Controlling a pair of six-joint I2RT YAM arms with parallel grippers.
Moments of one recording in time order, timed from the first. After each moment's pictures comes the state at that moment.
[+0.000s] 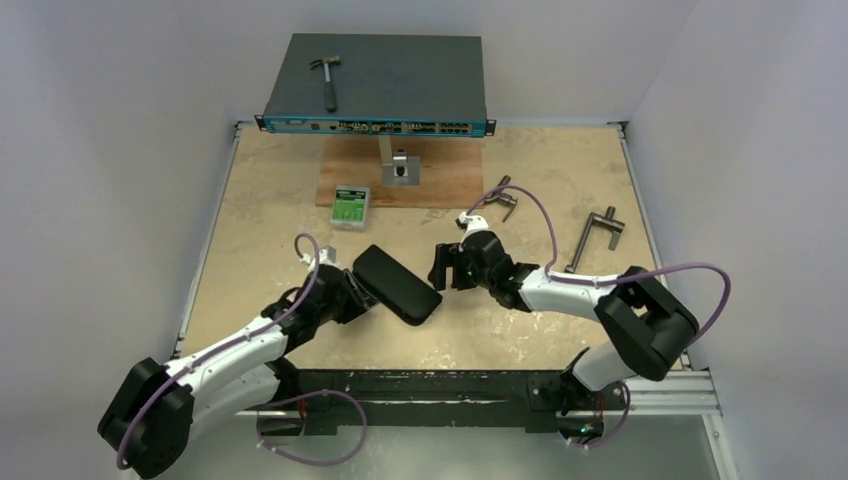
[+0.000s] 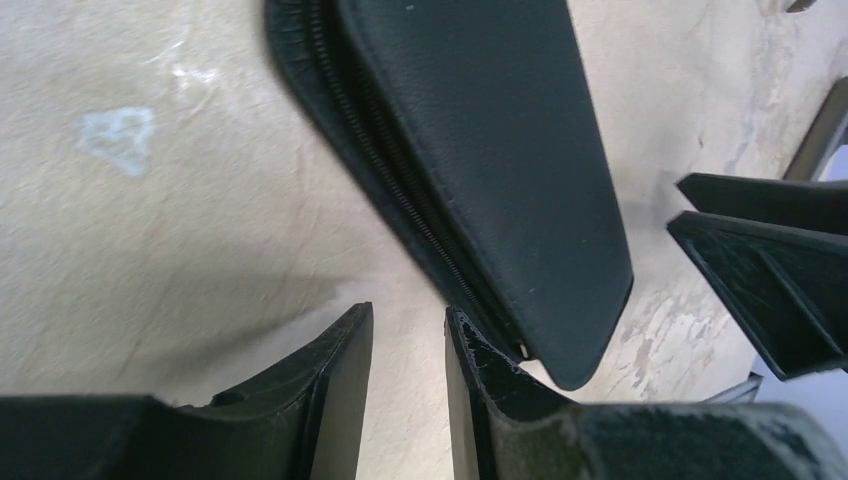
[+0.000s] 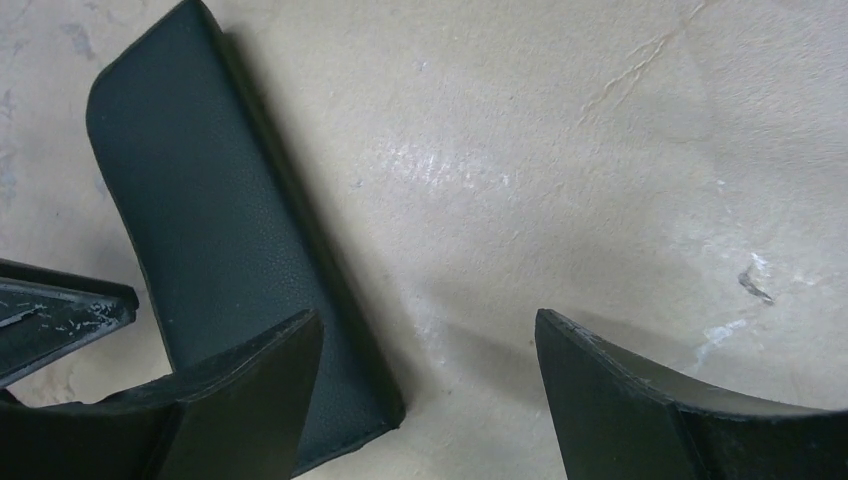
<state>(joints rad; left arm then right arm) -0.61 0.91 0.28 -0.14 -0.05 -1.05 0.79 1.47 0.63 0.19 0.07 0.56</state>
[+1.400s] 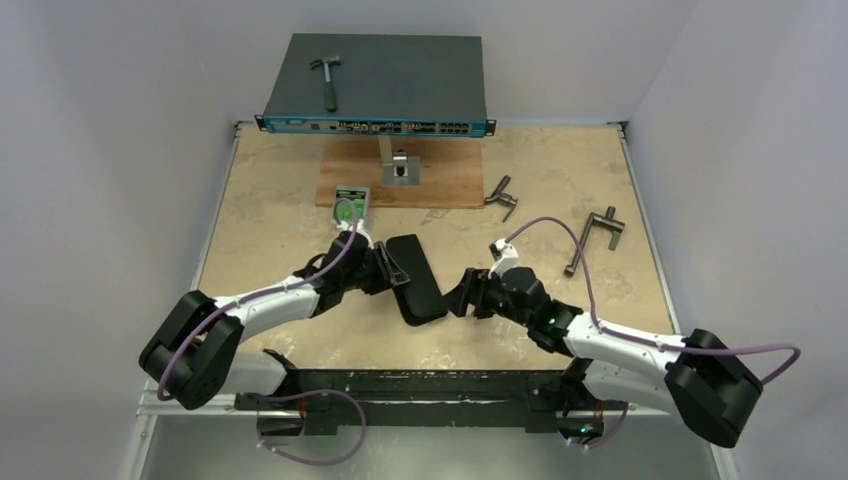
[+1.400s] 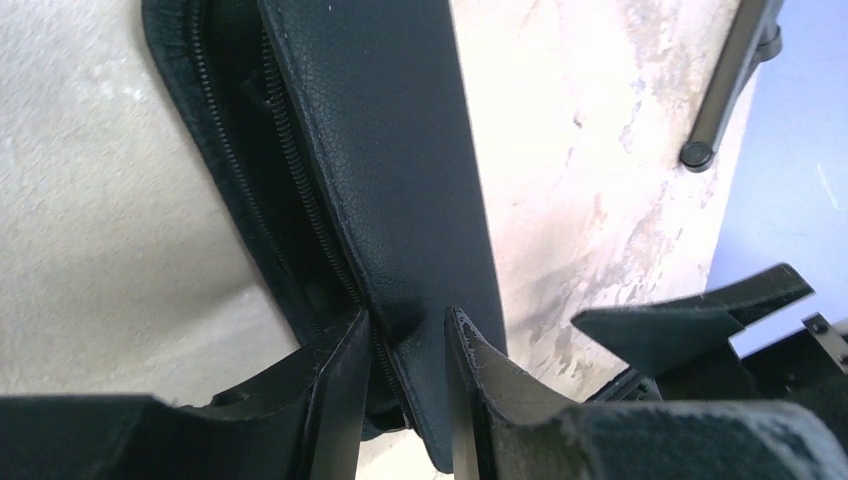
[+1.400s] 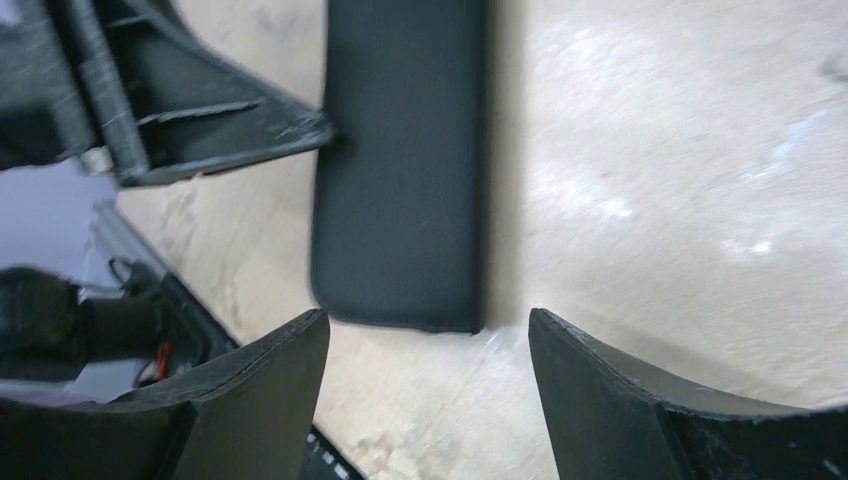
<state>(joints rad) -0.61 1.32 0.50 0.12 0.14 -0.95 0.84 1.05 0.29 0.30 -0.03 0.79</state>
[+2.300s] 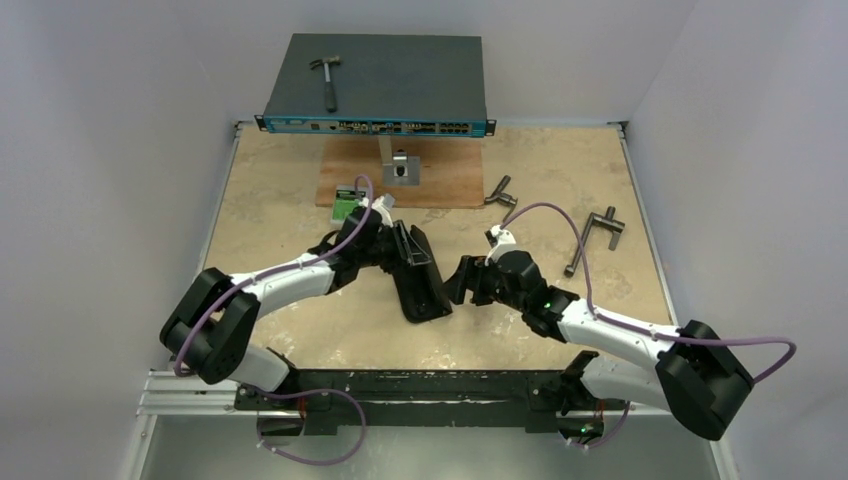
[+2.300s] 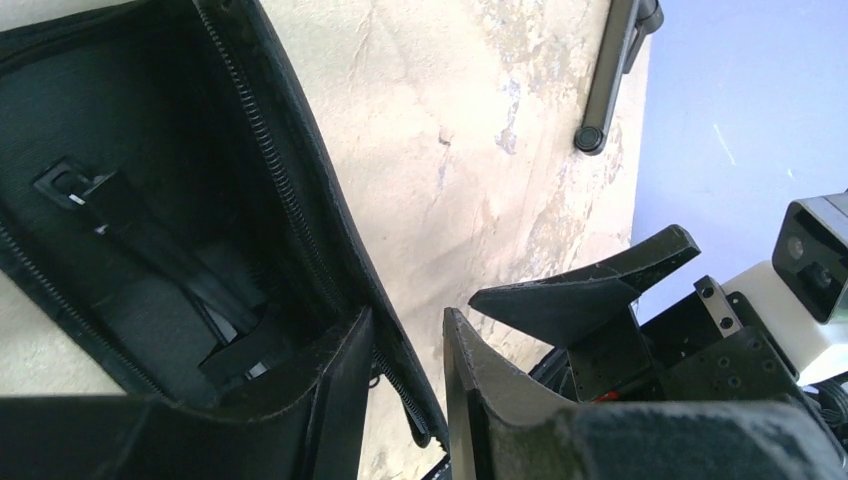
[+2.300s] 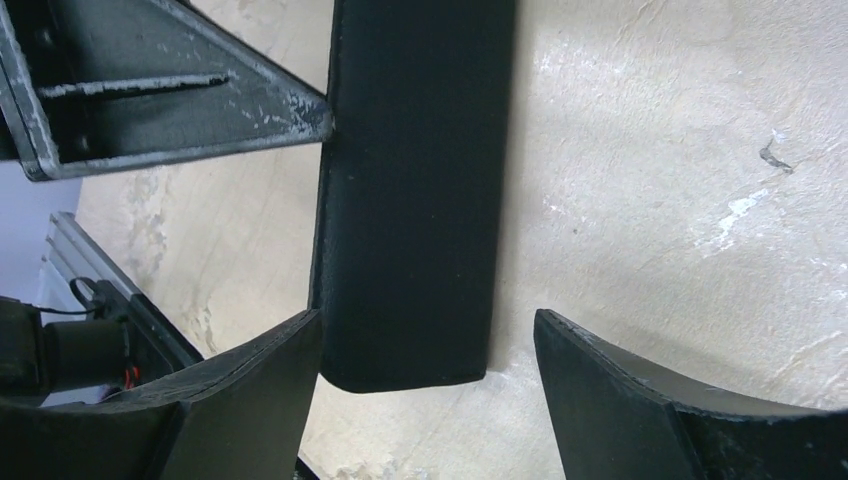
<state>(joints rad) -0.61 1.45 0.71 0.14 0.28 -0.93 0.76 1.13 0.41 0.21 -0.04 0.70</state>
